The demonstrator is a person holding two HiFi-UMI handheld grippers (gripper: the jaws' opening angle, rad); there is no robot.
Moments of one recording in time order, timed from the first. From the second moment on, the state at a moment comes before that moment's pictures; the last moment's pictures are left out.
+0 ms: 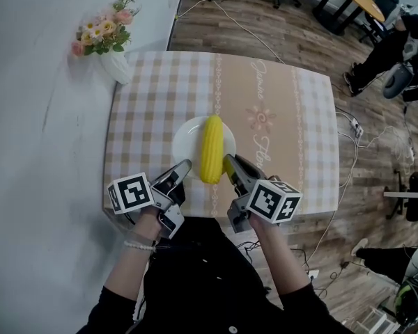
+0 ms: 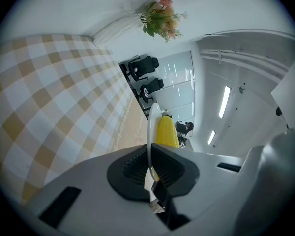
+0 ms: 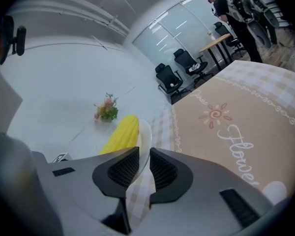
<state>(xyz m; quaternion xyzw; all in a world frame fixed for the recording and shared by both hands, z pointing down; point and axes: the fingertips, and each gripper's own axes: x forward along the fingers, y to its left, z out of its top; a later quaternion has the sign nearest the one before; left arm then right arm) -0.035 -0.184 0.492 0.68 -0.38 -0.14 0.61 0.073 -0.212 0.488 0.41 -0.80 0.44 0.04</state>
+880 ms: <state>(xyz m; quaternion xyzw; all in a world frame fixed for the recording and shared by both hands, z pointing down) -0.037 -0.221 0.572 0.67 -0.36 -0.07 0.64 0.074 -0.235 0.574 0.44 -0.75 0.49 0.10</state>
